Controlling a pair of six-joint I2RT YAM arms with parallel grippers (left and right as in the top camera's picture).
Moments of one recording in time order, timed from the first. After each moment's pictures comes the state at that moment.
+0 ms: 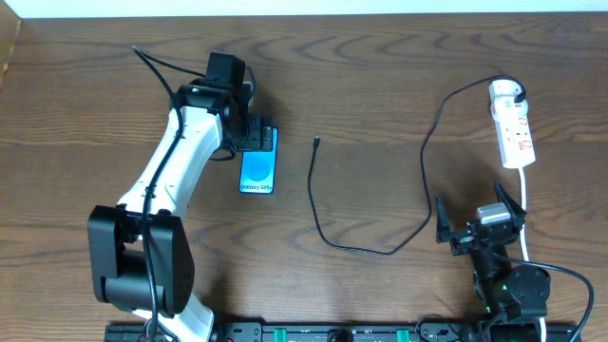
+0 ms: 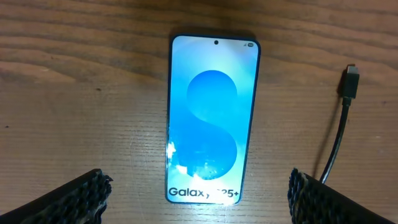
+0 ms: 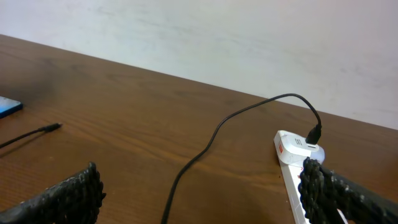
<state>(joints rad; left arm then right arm) -0.17 1.78 1.39 -0.92 0.05 -0.17 0.05 0.01 0.01 -0.06 -0.13 -0.16</state>
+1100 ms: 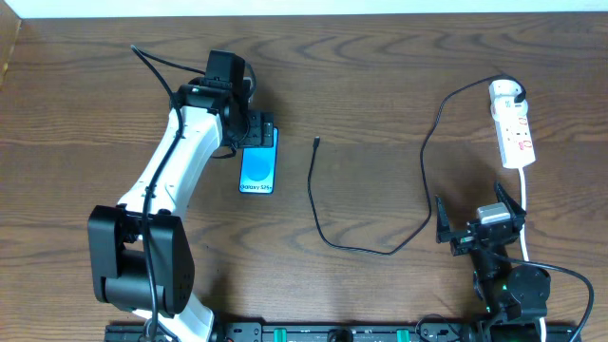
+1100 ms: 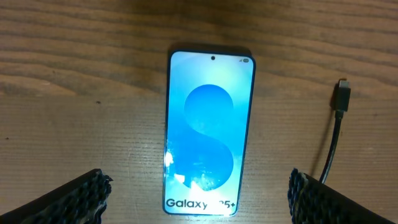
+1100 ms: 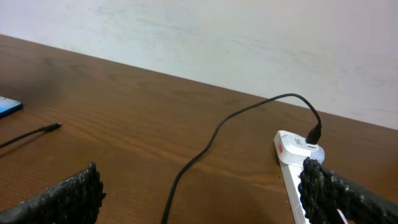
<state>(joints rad) -0.17 1.78 1.39 -0.88 0.05 -0.18 0.05 0.01 0.01 -0.06 -0.13 -0.16</state>
